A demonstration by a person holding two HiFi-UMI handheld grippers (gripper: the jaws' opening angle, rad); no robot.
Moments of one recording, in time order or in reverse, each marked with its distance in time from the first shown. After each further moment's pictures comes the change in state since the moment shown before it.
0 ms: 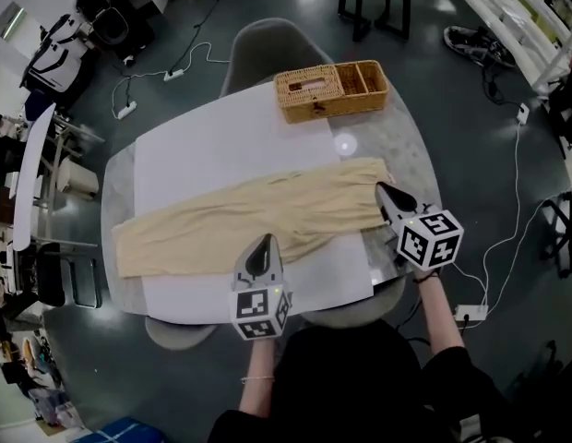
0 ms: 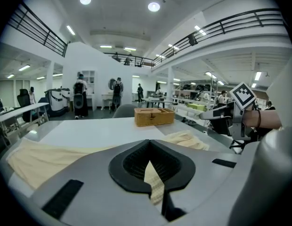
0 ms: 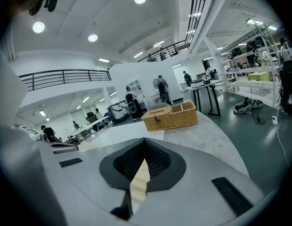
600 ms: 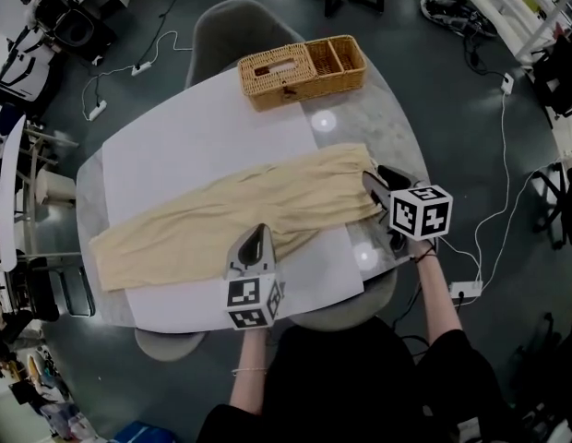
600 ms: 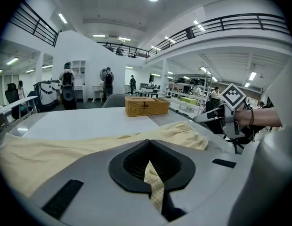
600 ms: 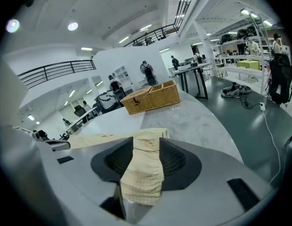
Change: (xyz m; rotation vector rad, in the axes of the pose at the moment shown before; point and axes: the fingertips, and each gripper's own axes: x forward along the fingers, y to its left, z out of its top) left arm 0.060 -0.019 -0.029 0.007 0.096 -0.104; right arm 0.031 -0.077 -0.055 0.092 0.186 -0.110
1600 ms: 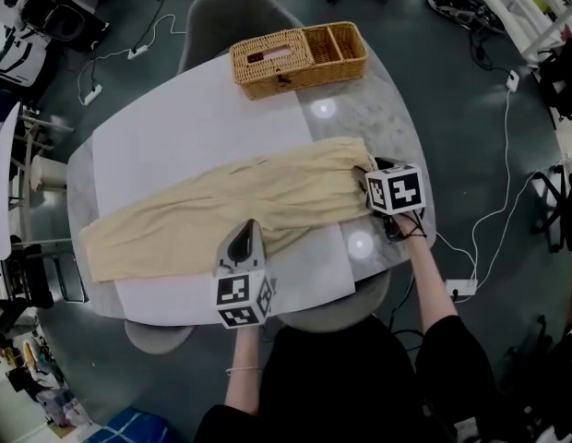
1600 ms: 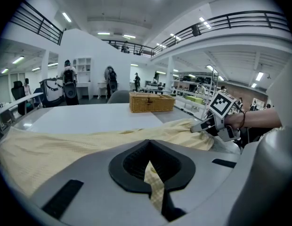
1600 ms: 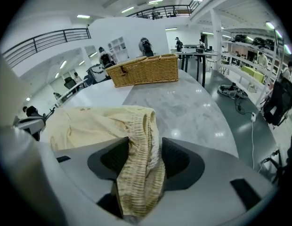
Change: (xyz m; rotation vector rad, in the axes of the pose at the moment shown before) left arm 0.013 0.003 -0.011 -0.041 0.036 0.057; right arm 0.053 -0.044 -0.042 -0.124 0.314 -0.134
